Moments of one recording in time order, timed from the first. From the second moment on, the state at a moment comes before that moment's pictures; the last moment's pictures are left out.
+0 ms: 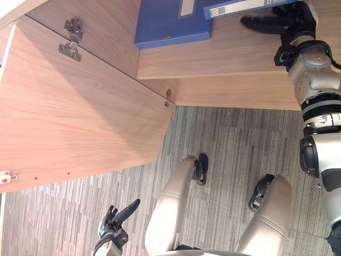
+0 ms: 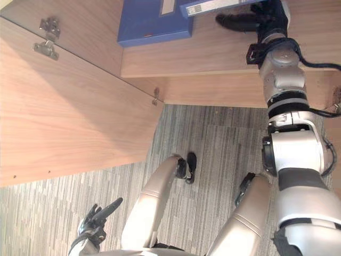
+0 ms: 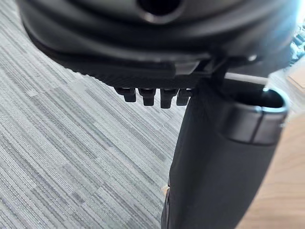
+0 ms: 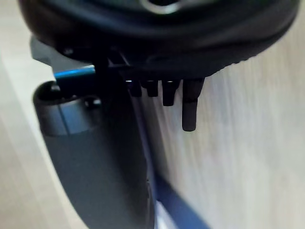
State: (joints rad) left arm 0.16 0.00 0.36 0.63 -0.34 0.02 0.02; right arm -1.31 -0.66 0.19 0.96 0.22 0.07 0.02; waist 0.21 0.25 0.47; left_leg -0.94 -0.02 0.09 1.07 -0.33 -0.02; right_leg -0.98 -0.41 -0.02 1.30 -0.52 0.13
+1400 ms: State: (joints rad) left arm 0.31 -0.01 0.21 0.41 -0.30 0.03 -0.03; right arm -0.95 -0.52 0.66 0.77 -0.67 0.02 0.33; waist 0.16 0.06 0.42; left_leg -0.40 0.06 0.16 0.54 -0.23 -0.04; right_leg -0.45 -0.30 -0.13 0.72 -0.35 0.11
